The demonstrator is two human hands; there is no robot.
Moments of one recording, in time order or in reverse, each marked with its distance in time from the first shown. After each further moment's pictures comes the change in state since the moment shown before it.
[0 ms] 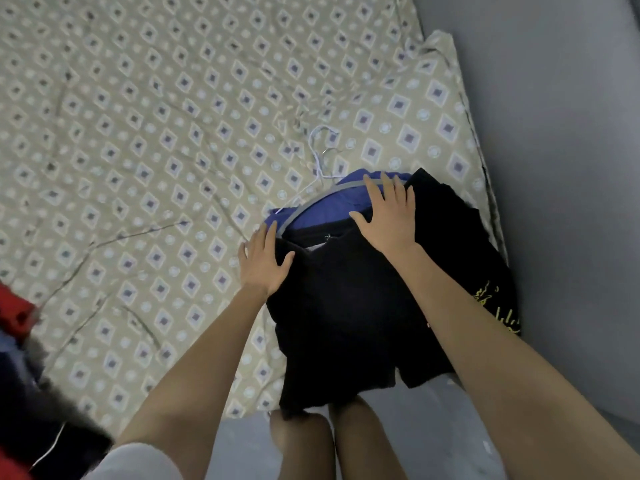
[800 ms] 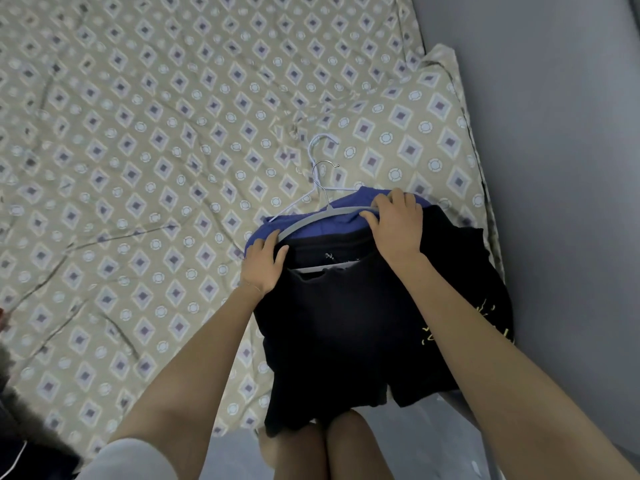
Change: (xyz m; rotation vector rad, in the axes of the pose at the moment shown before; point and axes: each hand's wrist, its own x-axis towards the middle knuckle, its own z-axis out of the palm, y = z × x) left_hand 0.032 0.002 0.018 -0.276 -0.035 -0.021; right_hand 0.011 0.013 0.001 -0.057 0.222 0.006
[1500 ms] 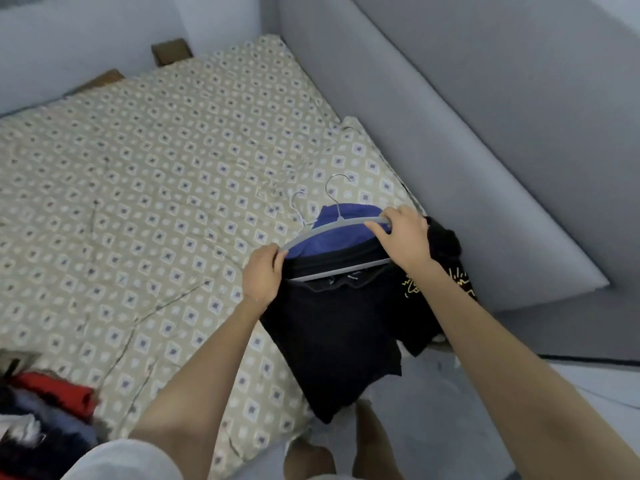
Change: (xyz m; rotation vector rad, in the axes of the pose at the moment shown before) left_hand -0.127 0.068 -0.161 0.002 0.185 0.500; right_hand -0.145 -0.037 -0.196 0.318 0.102 0.351
